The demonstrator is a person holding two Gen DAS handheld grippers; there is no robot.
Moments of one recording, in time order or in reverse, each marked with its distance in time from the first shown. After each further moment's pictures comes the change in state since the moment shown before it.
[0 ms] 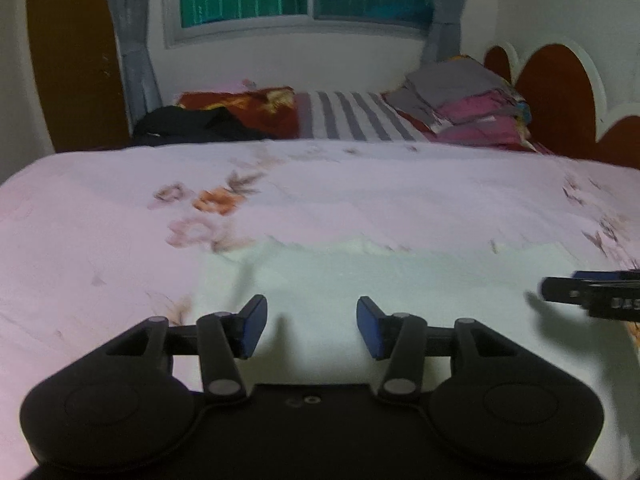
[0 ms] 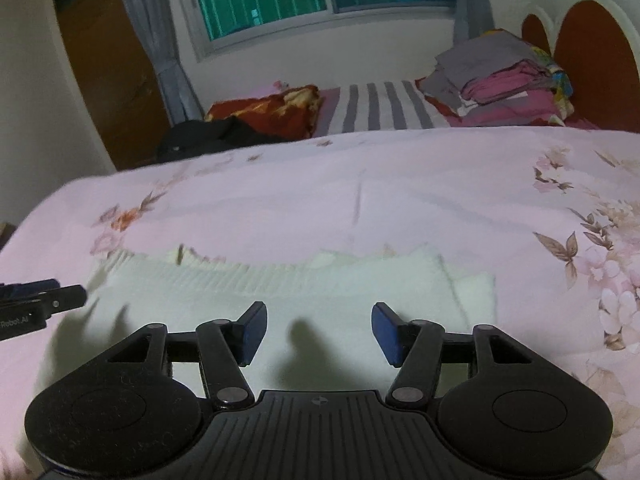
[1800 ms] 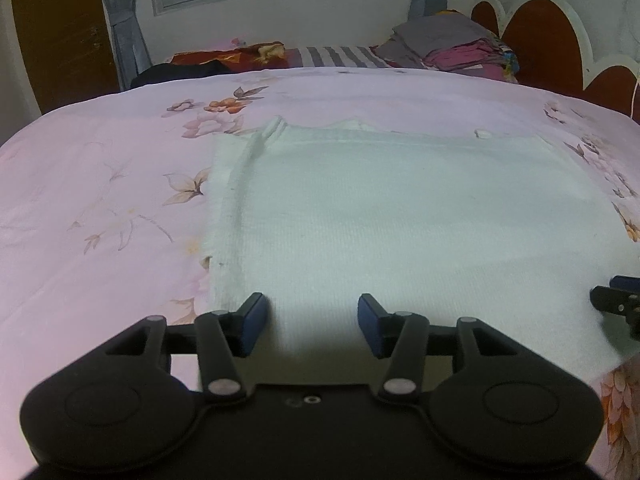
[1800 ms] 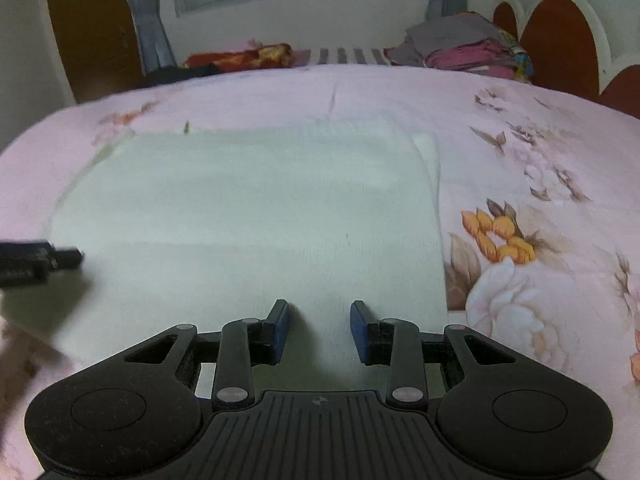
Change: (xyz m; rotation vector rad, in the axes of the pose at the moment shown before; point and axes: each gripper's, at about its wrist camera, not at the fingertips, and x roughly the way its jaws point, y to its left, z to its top) left arm -0.033 0.016 -0.077 0.044 0.116 -0.013; right arm -0.069 0.031 -0.114 -0.048 0.087 -0.165
